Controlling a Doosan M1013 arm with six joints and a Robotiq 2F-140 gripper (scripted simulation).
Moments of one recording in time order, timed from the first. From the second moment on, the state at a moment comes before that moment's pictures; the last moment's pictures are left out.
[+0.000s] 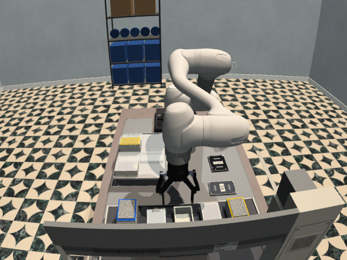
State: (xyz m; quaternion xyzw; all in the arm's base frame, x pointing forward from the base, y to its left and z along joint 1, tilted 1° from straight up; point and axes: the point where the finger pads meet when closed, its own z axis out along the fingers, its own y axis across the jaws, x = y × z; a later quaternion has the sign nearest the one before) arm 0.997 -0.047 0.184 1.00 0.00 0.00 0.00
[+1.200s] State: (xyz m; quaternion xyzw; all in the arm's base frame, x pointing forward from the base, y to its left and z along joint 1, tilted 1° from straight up) arm 0.997 -0.019 0.184 1.00 0.00 0.00 0.00
